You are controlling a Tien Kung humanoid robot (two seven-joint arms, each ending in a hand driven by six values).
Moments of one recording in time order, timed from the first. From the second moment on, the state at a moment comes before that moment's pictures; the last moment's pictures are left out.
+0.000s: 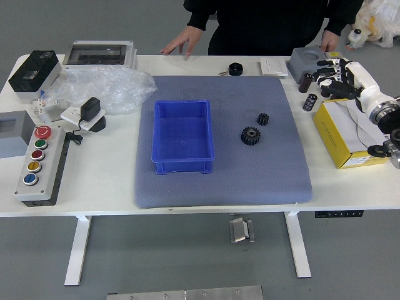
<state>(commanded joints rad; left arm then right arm) -0.10 0.12 -0.82 -0.18 1.06 -0.13 0.18 0.62 -0.58 0.92 1.11 -1.24 -0.11 -0.05</state>
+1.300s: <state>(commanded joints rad) -0.11 0.11 -0.82 -0.18 1.07 -0.13 0.18 0.88 -0.44 0.48 0.87 -1.82 -0.12 0.05</state>
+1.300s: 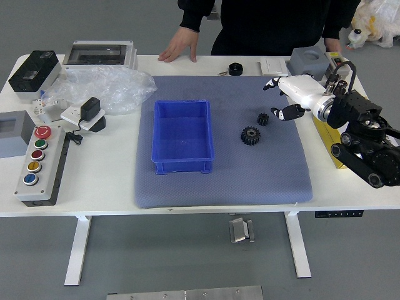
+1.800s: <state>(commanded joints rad) -0.11 0.12 -0.81 -0.18 1.08 -0.13 0.18 0.92 -0.33 0.42 0.67 -1.83 -0.19 0.13</state>
